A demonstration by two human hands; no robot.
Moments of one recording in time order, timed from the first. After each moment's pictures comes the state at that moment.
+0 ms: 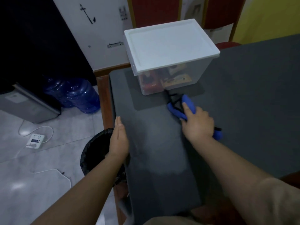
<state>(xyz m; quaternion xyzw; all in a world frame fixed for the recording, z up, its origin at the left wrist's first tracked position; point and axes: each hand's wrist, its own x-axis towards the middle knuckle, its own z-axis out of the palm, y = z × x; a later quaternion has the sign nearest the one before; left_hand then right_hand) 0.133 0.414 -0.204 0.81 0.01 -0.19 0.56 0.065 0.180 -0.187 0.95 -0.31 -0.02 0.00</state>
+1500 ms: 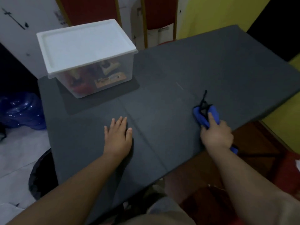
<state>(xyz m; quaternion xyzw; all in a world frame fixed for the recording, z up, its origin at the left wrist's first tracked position) 0.040 0.258 -0.207 0.92 -0.28 -0.15 0.23 -0.150 0.014 -0.186 0.81 -0.58 0.00 -0.04</state>
